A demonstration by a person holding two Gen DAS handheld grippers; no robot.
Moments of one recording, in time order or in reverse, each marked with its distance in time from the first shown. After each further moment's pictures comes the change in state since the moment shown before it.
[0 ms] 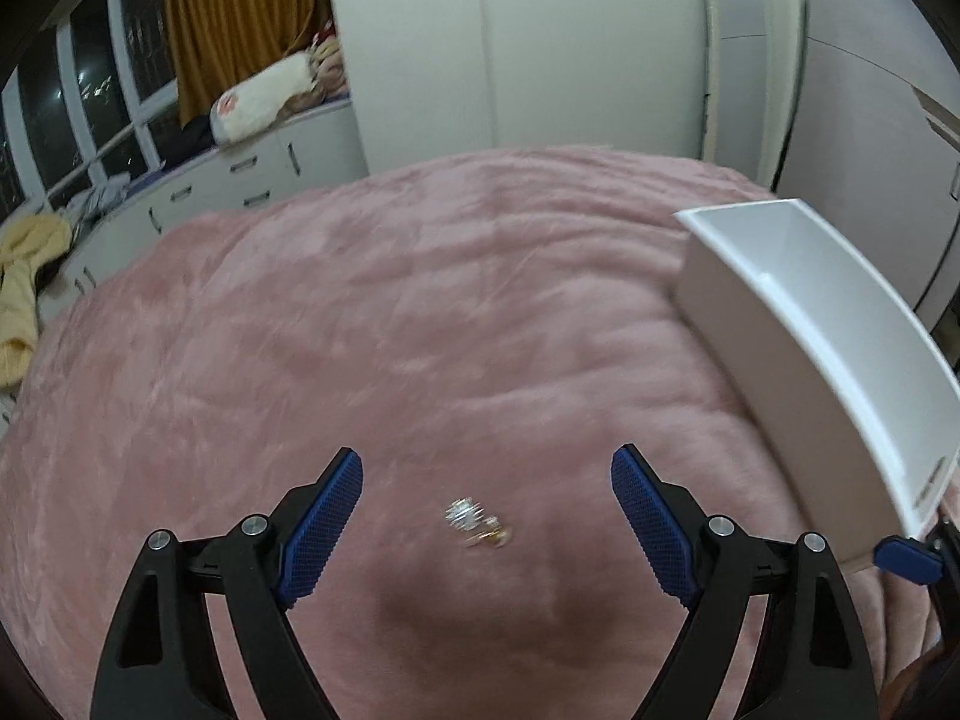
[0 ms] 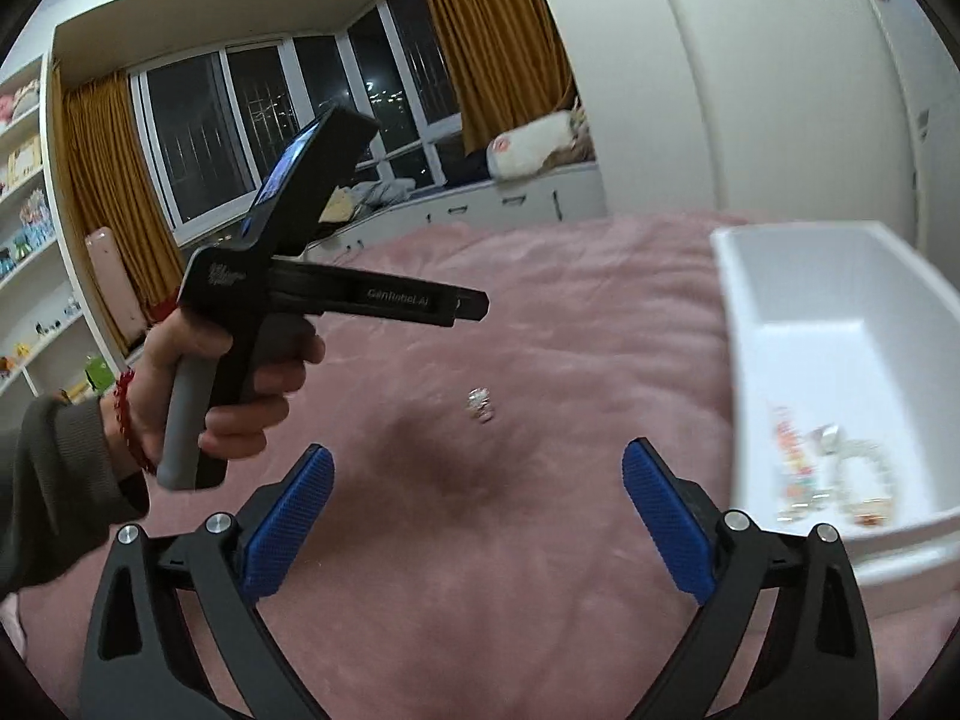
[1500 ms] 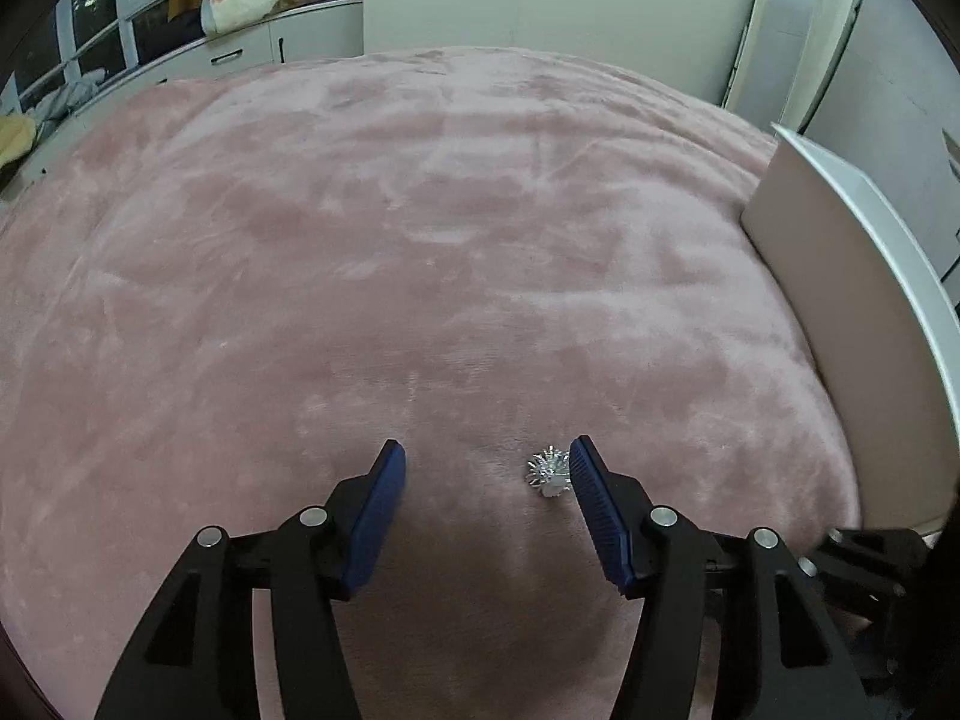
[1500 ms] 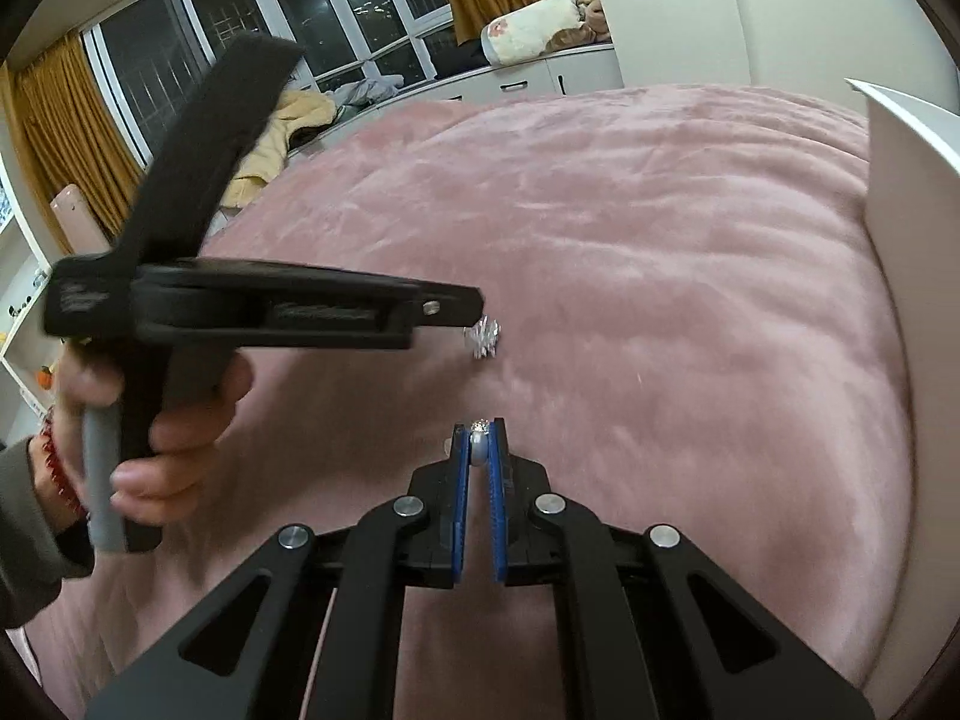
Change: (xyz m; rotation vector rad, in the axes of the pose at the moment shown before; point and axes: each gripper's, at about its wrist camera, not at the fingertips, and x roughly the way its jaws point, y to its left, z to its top) left arm 0.093 0.053 -0.035 -0.098 0.162 -0.131; right arm 0.139 -0.011 -0.007 0.064 0.268 0.038
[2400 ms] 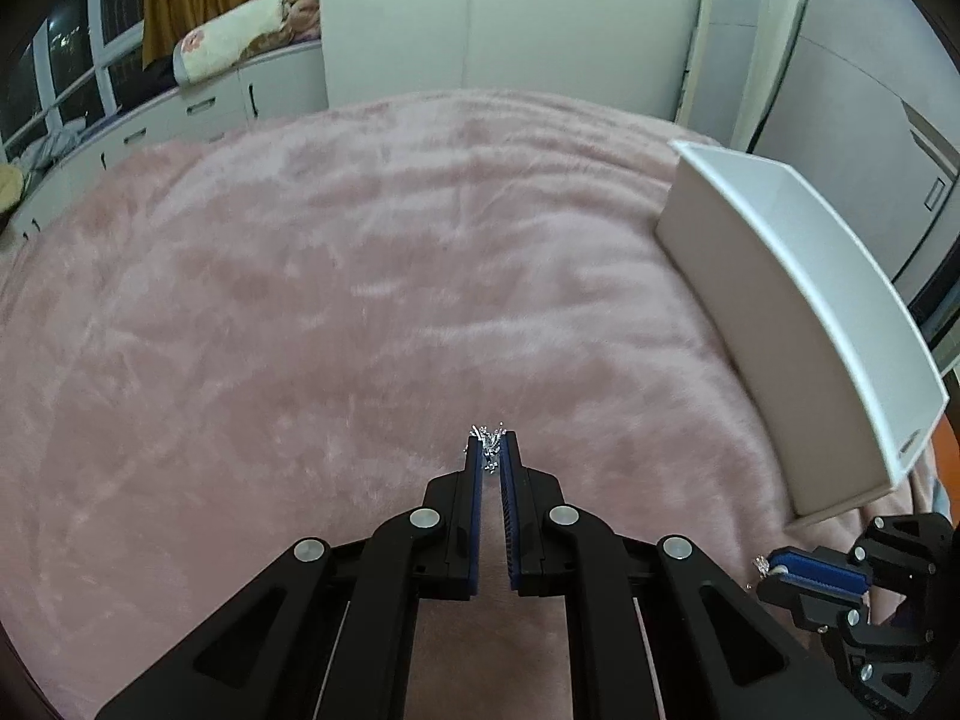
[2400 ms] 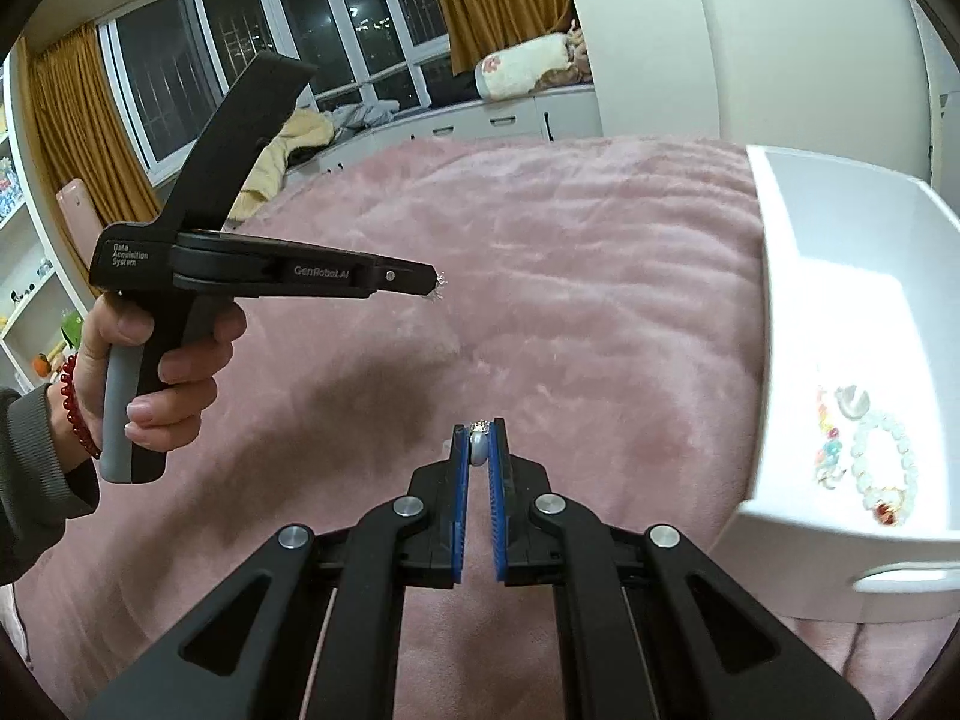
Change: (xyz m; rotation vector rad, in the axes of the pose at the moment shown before) left arm -0.064 -0.043 -0.001 0.081 -0.069 -0.023; right arm -0.097 0.000 -0.013 -0.047 -0.082 -0.059
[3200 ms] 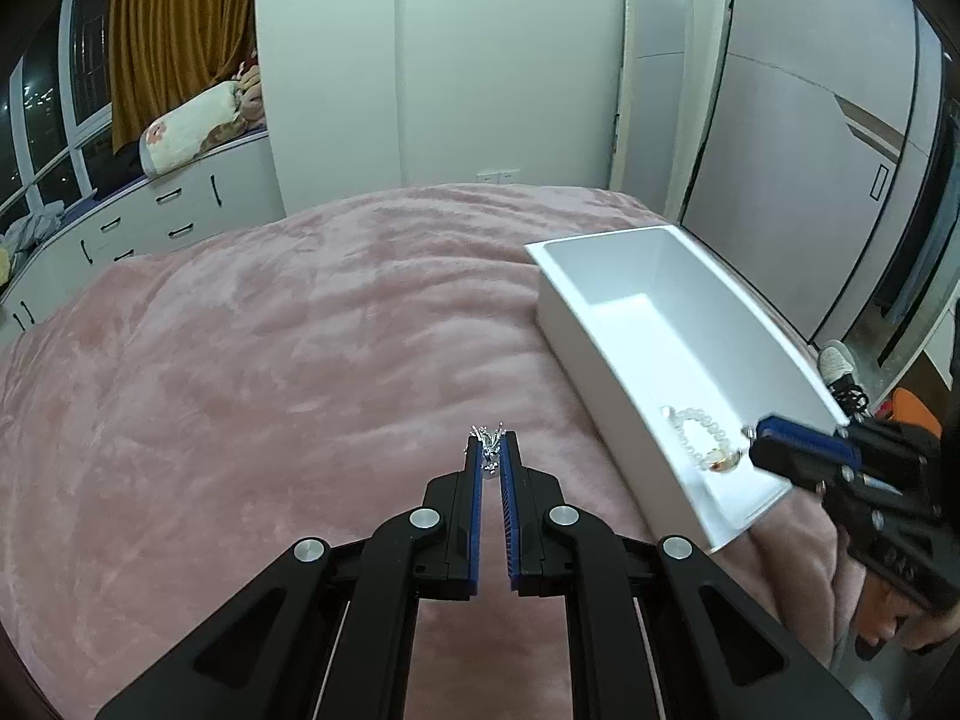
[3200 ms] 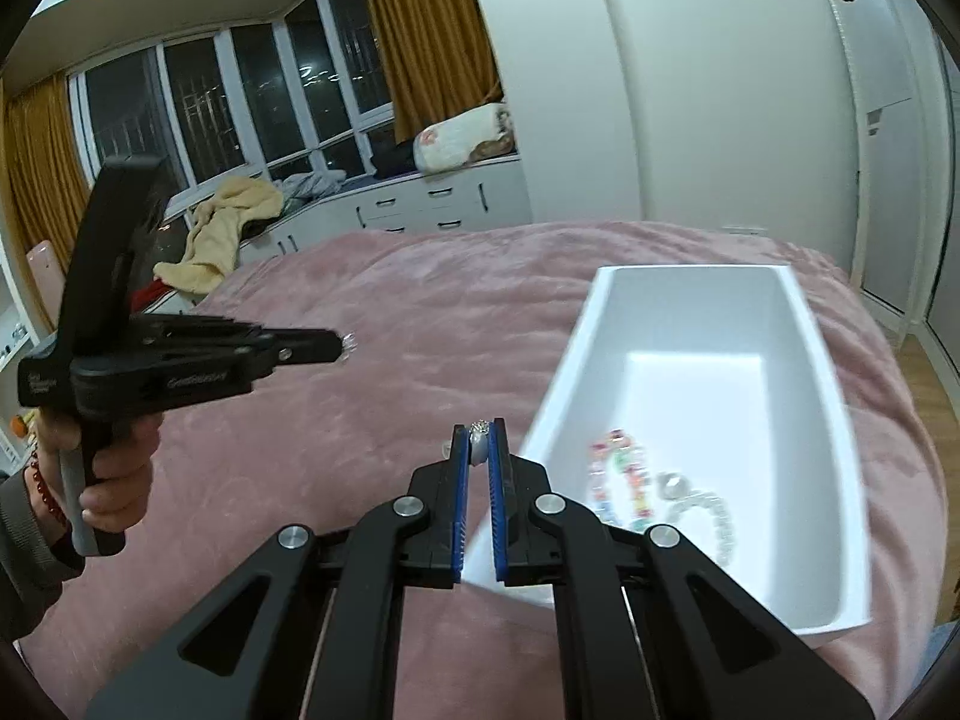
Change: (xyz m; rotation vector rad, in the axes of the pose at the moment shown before) left arm -0.077 -0.089 0.030 0.103 -0.139 -0.046; right arm -0.094 -0.066 0.038 0.068 -0.135 -0.134
